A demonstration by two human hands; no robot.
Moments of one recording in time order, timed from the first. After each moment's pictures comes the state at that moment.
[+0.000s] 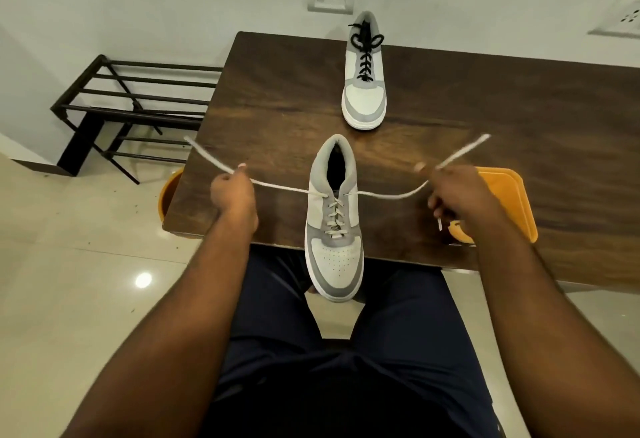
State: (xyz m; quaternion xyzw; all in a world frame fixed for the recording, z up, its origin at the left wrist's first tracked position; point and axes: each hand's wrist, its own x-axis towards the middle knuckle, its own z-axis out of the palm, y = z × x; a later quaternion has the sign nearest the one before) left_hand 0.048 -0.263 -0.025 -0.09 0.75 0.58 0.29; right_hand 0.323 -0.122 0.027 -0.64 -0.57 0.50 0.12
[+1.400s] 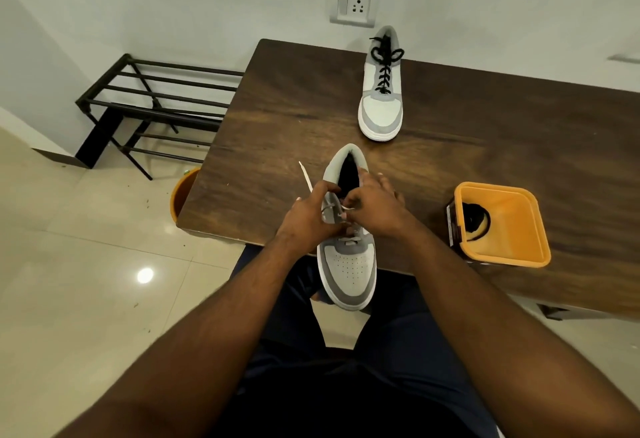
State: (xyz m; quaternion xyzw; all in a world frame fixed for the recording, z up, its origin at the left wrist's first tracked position) left_hand 0.101 -0.263 -0.051 0.46 0.77 0.31 0.32; right_hand 0.221 -0.165 -0.003 -0.40 -0.86 0.31 -0.09
